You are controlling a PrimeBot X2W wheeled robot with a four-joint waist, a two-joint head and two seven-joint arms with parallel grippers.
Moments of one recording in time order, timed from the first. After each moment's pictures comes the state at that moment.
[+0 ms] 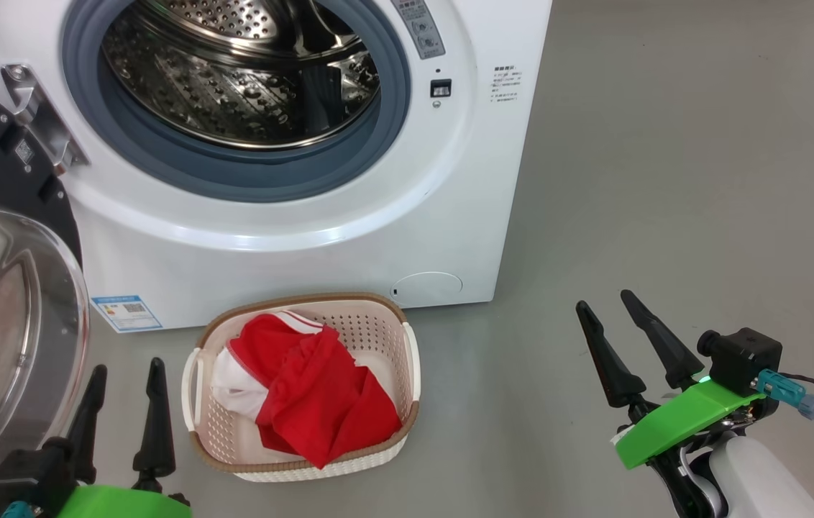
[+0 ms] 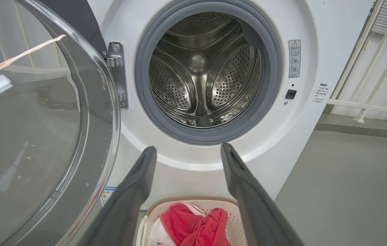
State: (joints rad) left arm -0.05 0.24 -0.20 0.10 -0.49 0.07 -0.25; right arm -0.28 -0.23 0.27 0.33 0.53 0.12 -0.25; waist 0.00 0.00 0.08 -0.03
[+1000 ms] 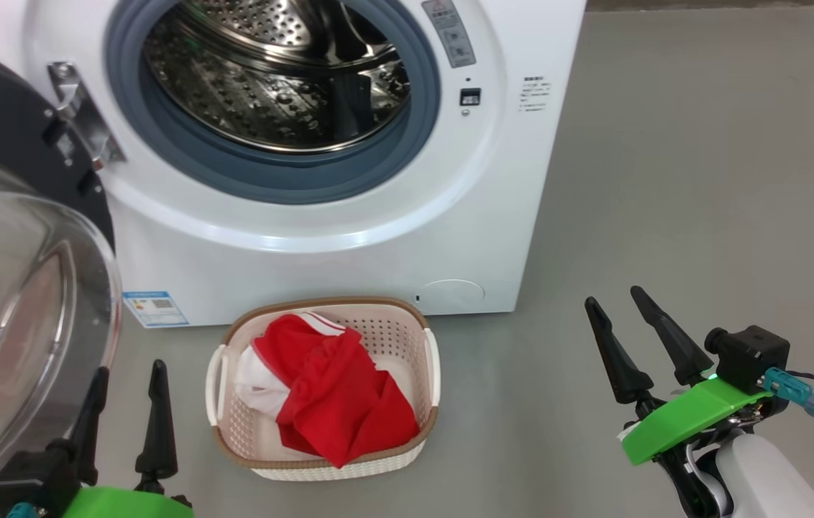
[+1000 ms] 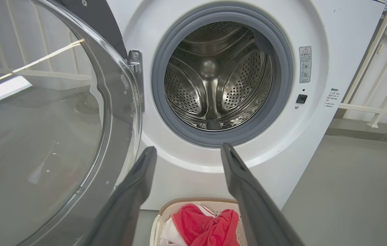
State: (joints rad) left arm -0.05 0.23 -0.19 0.11 -0.48 0.07 -0.25; right arm -0.28 -0.22 0.25 0.33 0.50 0.12 -0.25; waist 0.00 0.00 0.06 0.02
